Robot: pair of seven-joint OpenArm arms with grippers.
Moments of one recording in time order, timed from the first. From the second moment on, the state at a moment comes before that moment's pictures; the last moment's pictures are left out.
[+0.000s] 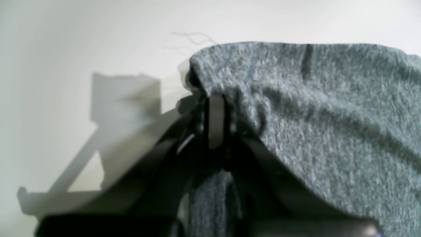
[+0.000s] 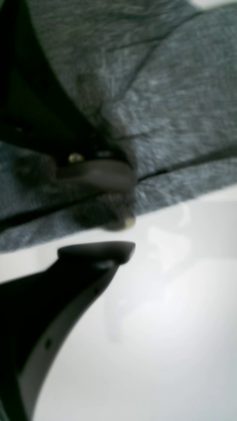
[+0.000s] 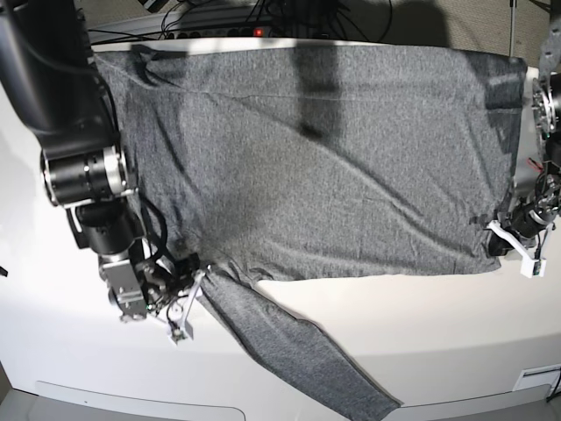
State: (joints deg) left arm -34.3 -25.8 -3.4 11.9 -4.8 -35.6 -2.0; right arm 48.5 10.7 -17.2 15.2 1.6 18.9 -29.4
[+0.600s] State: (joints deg) left arm -34.0 -25.8 -3.4 11.9 -12.7 -35.4 -1.1; right arm 49.1 10.6 -17.2 15.1 1.3 19.1 -29.2
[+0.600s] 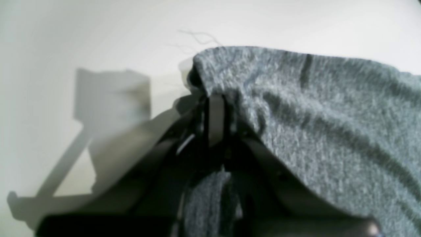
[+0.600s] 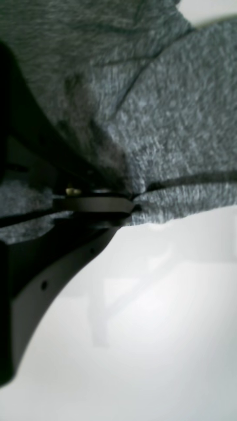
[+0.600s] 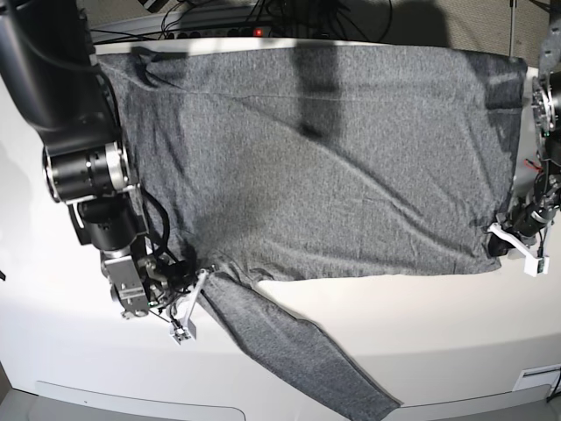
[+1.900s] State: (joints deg) left arm -29.9 -32.2 -3.4 23.0 -31.8 -38.7 18.4; right arm 37.4 16.8 -17.4 56.6 22.6 27.2 -55.0
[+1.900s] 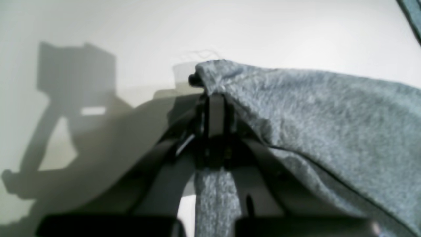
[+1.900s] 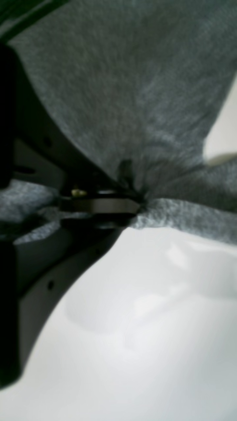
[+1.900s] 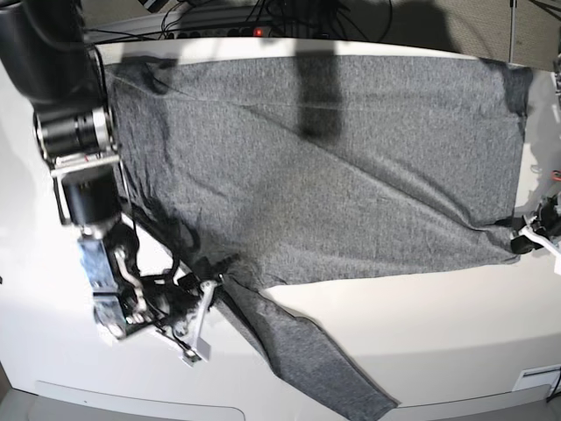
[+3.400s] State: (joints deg) left arm 13.0 -35.2 -18.6 73.9 -39.4 -38.0 29.1; right arm -12.2 22.2 16.3 102.1 26.8 27.2 -58.9
